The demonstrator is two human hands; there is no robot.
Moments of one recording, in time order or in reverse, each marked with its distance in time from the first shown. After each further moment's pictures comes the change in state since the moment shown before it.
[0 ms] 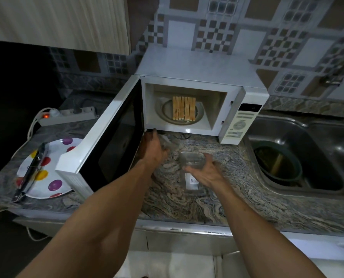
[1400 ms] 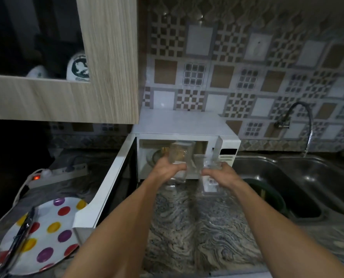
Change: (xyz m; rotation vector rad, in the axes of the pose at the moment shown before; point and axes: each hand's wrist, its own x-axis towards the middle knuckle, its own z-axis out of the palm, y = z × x) left_hand 0.005 0.072 -0.092 -0.664 -0.332 0.209; right_hand -0.025 -0.059 -0.119 0.293 0.274 -0.044
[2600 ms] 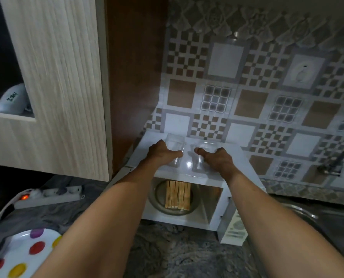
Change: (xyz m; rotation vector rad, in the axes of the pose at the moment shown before) left_hand 0.199 0.065 -0.071 0.381 0.342 -0.112; right_hand 0.204 -0.153 -0.006 -0.083 0.034 -0.201
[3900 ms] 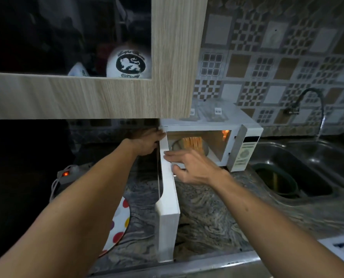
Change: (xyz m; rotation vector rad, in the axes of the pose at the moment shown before) left_hand -0.107 -0.167 -0.133 0.701 -0.320 0.691; right_hand -0.317 -0.059 0.132 -0.528 -0.209 -0.741
